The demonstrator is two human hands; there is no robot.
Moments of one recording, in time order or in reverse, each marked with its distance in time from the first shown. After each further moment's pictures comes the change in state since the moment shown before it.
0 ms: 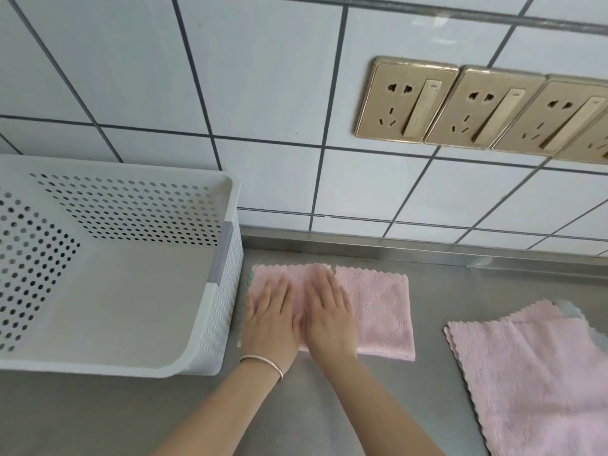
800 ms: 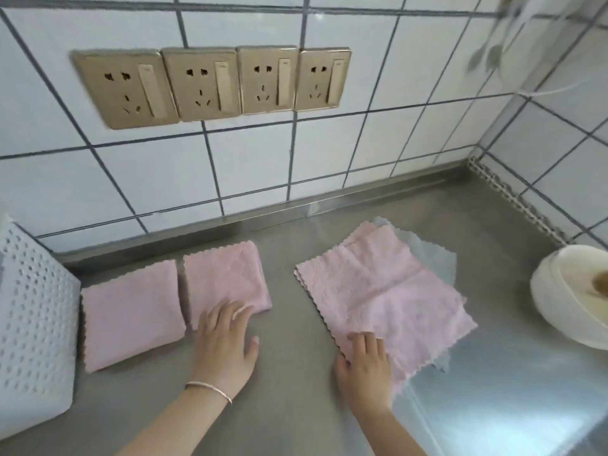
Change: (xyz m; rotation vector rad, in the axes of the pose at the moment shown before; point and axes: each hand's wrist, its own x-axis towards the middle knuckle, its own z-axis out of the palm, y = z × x) left_hand -0.059 0.122 -0.005 -0.170 0.134 0.419; right_hand -0.216 0.177 -0.059 -0.045 0.151 0.596
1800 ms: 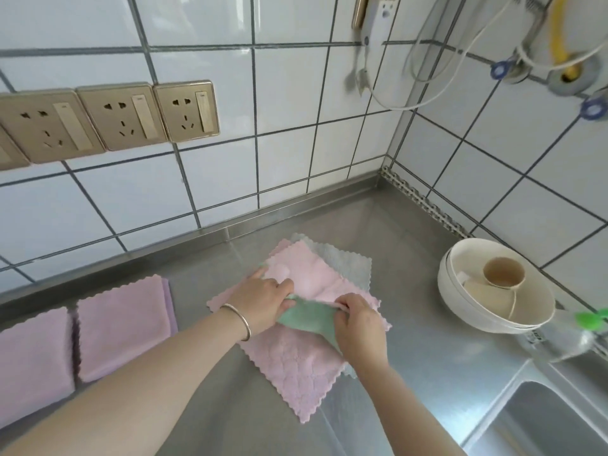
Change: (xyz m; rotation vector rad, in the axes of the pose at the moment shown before) left_hand 0.133 0.197 0.017 0.098 -0.085 0.692; right_hand 0.067 0.116 -0.124 0.318 0.174 0.154
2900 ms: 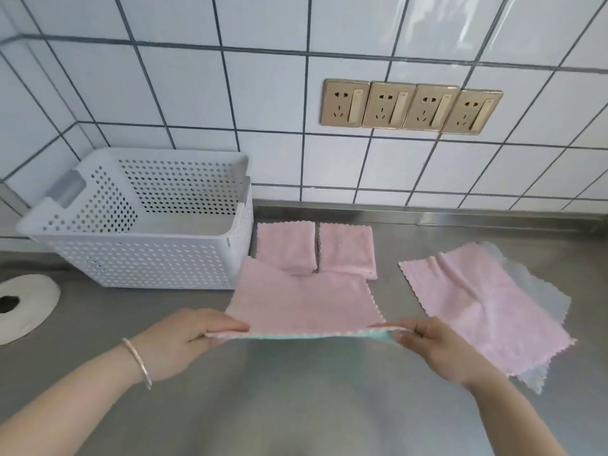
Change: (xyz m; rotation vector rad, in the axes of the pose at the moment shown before) left_hand -0.467 -0.029 -0.158 -0.669 -0.142 -0.721; right_hand -0.147 -0.176 -0.001 0.265 -1.097 -0.322
